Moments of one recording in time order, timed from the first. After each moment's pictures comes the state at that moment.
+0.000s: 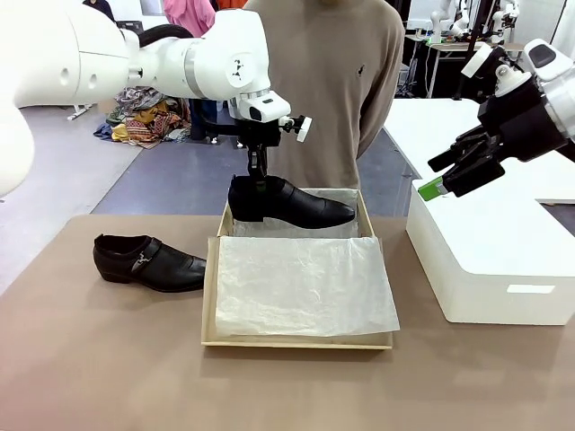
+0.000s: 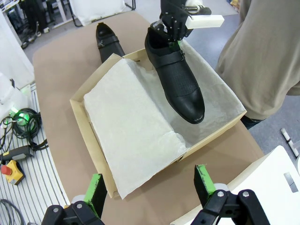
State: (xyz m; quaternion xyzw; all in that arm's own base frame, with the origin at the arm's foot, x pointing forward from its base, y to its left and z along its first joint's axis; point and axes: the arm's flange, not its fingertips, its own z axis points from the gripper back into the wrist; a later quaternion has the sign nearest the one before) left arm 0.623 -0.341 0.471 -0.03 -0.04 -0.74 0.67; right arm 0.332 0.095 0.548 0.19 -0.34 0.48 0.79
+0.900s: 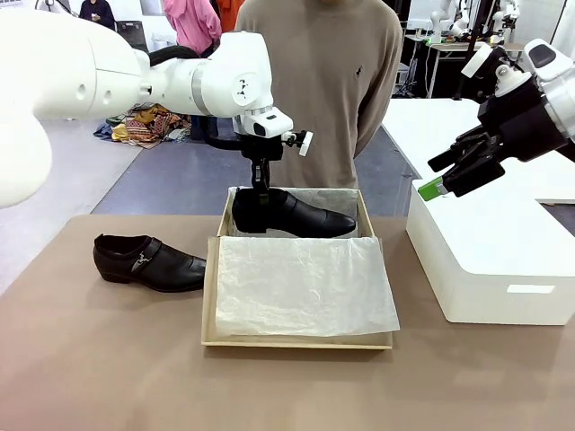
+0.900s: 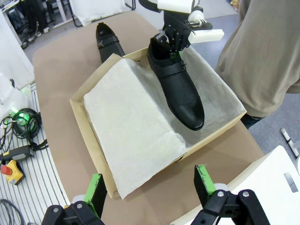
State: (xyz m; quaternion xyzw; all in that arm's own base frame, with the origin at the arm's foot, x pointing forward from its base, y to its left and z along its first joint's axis) left arm 0.632 -0.346 0.434 -0.03 -0.04 -0.73 0.68; right arm 0.332 0.095 0.548 0.19 -0.34 0.48 0.79
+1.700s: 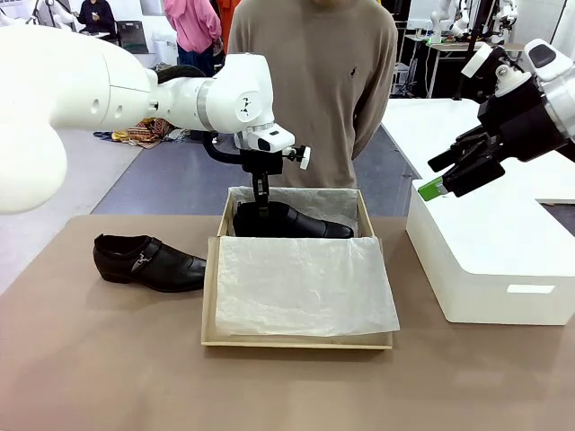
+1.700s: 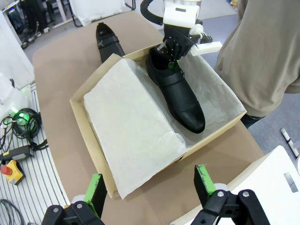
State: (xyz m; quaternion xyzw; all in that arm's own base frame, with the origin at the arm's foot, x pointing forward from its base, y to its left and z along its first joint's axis) left arm 0.638 -0.345 0.400 -0.04 -0.01 -0.70 0.71; right arm 0.332 0.095 0.548 0.19 -0.34 0.48 0.79
